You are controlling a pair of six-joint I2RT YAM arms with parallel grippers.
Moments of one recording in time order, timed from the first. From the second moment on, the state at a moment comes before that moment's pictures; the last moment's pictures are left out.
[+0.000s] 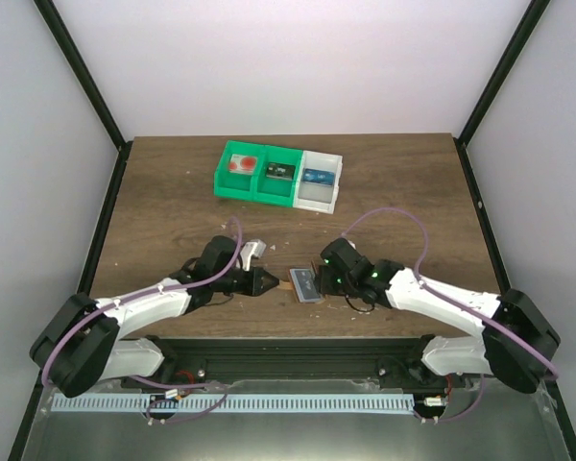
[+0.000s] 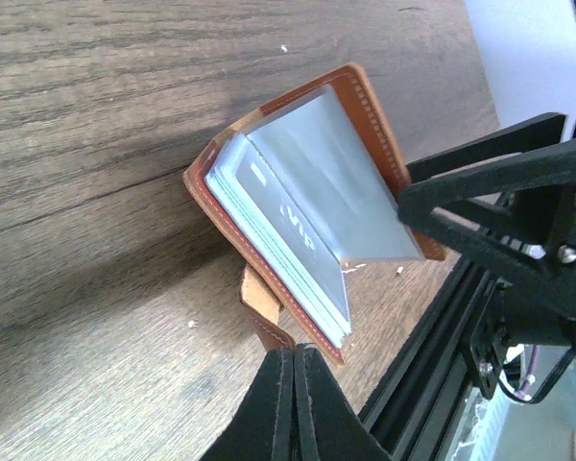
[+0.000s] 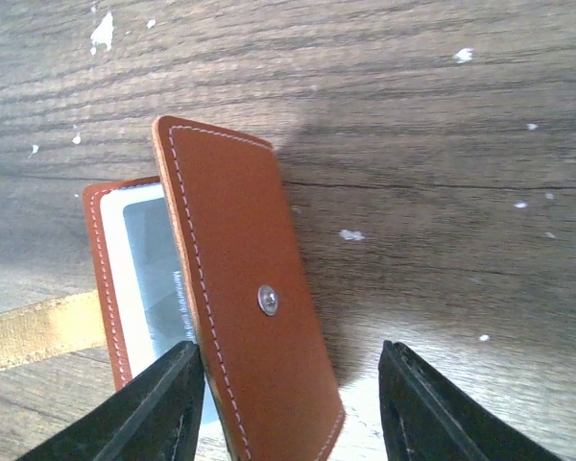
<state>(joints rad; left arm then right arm) -0.67 1.26 0.47 0.11 0.53 -0.63 0.86 1.25 0.69 -0.43 0.07 0.84</state>
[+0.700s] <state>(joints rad) -0.66 1.26 0.46 0.04 0.45 -0.58 0.86 1.23 0.63 -0.48 0.16 0.90</state>
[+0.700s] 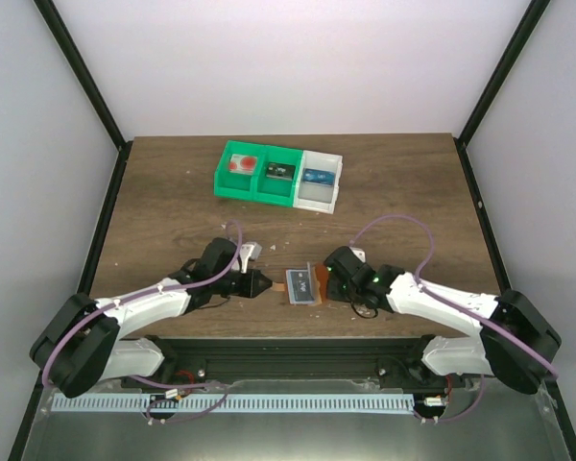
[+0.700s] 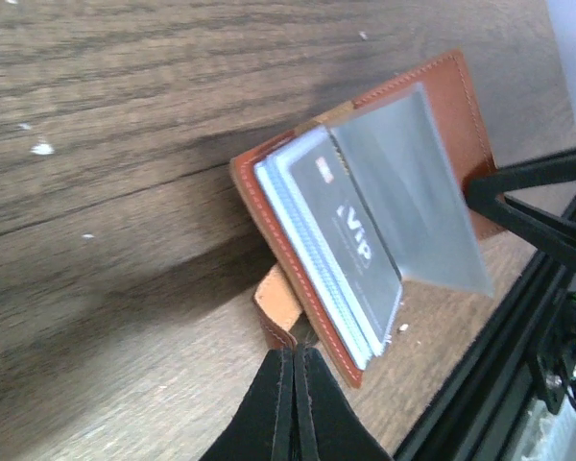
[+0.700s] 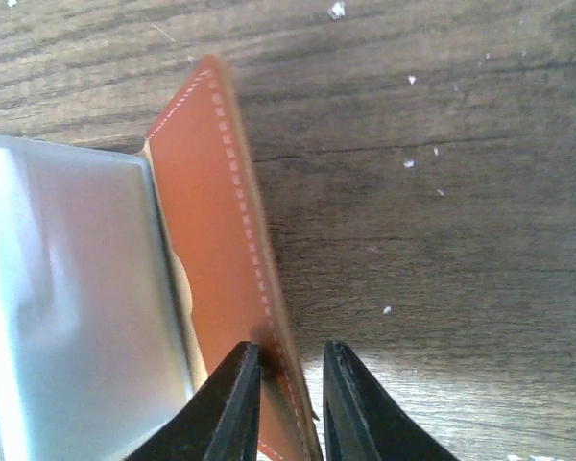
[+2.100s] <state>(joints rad) -0.67 1.32 0.50 0.19 0.57 -0.71 0.88 1.17 0.68 -0.48 0.10 0.90</state>
